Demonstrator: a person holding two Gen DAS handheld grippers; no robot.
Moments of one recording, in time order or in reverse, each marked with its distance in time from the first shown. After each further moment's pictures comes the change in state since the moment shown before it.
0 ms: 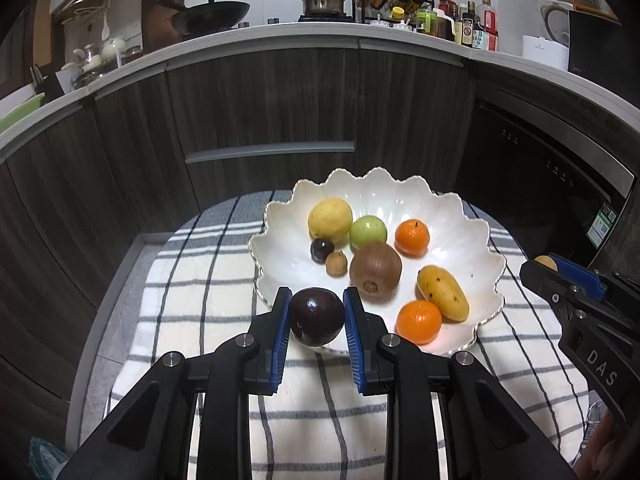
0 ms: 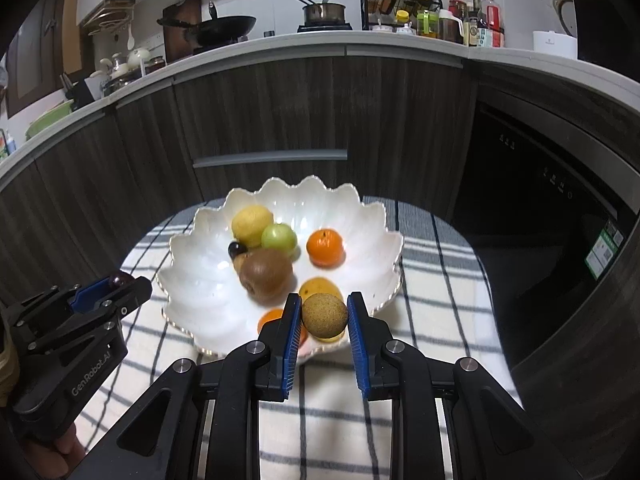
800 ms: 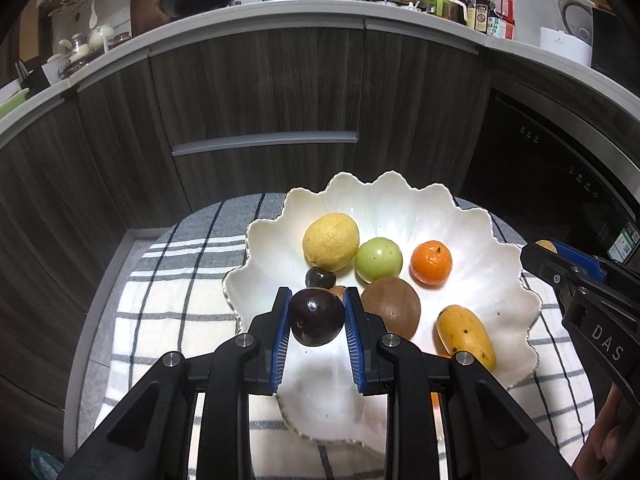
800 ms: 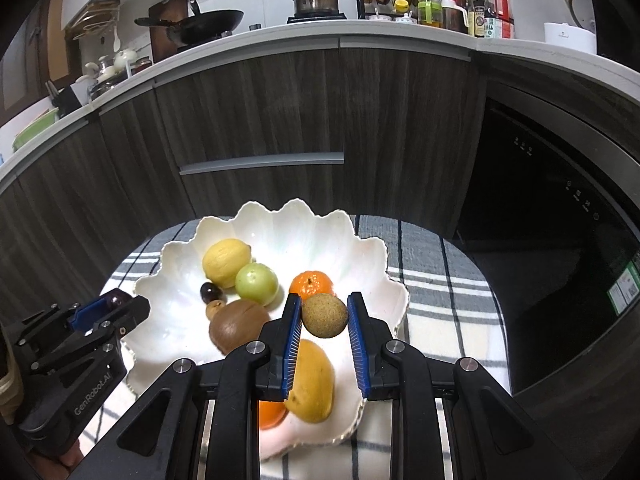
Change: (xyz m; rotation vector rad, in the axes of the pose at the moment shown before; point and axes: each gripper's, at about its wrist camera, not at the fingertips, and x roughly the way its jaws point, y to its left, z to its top) left arm 0.073 0.001 0.038 -0.007 0.064 -0.007; right arm 0.069 -0.016 0.047 0.020 0.031 0.002
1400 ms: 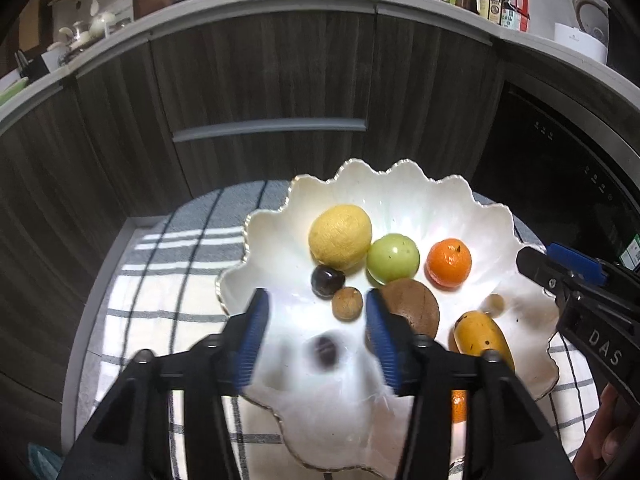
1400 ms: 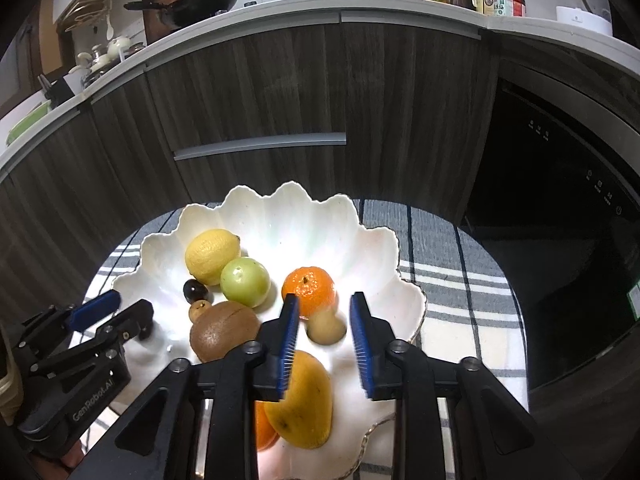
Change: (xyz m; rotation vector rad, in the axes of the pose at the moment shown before) left arm 0.022 0.004 0.003 -0.023 0.032 0.019; right arm 0.038 -0.002 0.005 0.006 0.061 0.008
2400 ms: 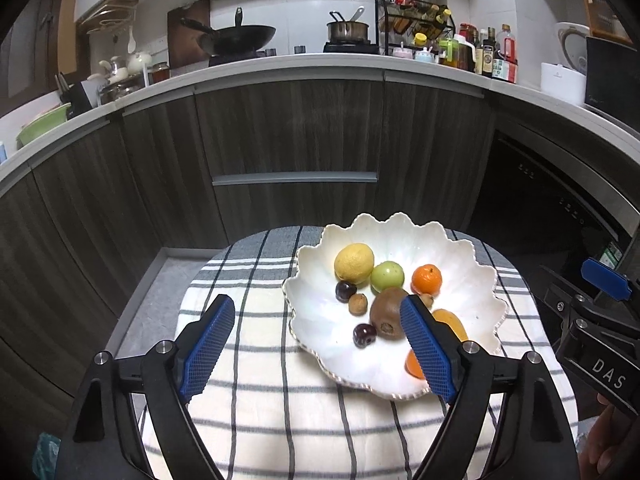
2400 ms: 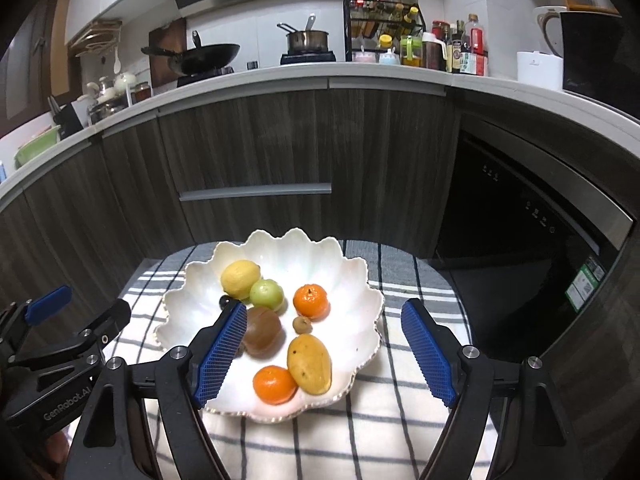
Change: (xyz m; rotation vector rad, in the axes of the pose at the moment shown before) left arm -0.137 0.010 -0.023 -0.010 -0.166 0.061; right arm -0.129 0.013 -0.022 0.010 -0.170 -0.060
